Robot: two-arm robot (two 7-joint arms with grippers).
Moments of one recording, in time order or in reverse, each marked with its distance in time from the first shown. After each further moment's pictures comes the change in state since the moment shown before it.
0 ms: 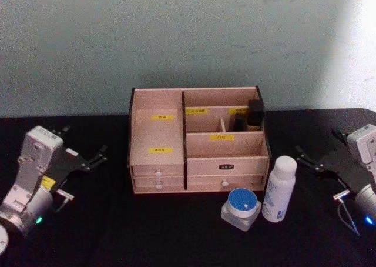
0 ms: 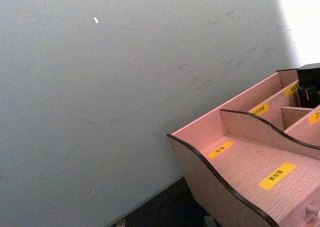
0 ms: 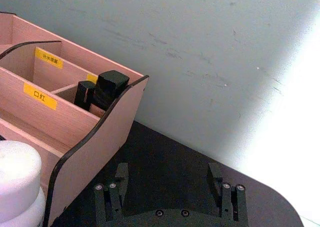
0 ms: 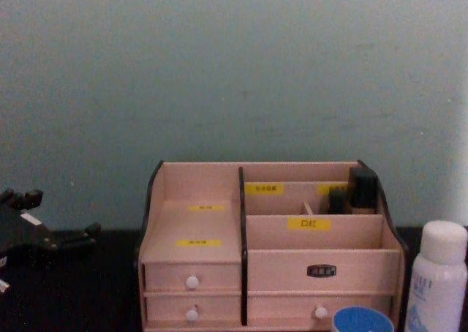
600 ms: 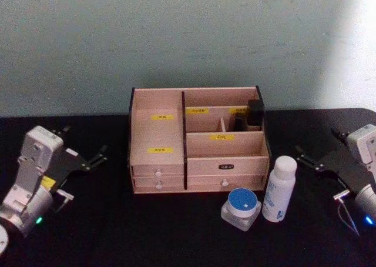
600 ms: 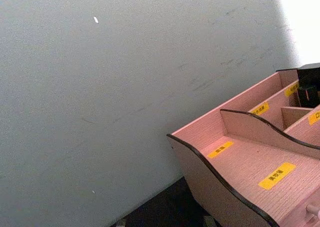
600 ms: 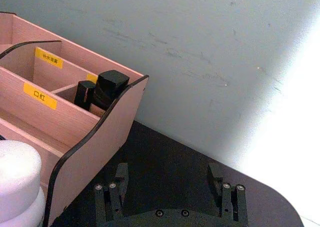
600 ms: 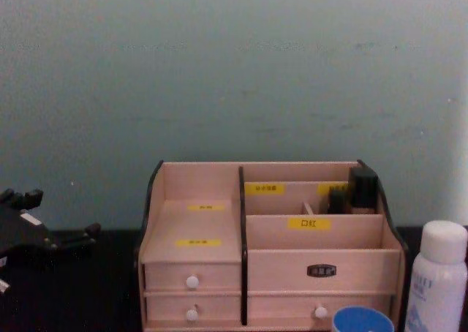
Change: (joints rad) left arm 0.000 0.000 0.000 0.000 0.000 0.000 0.000; right arm 0.000 0.000 0.000 0.000 0.000 0.000 0.000
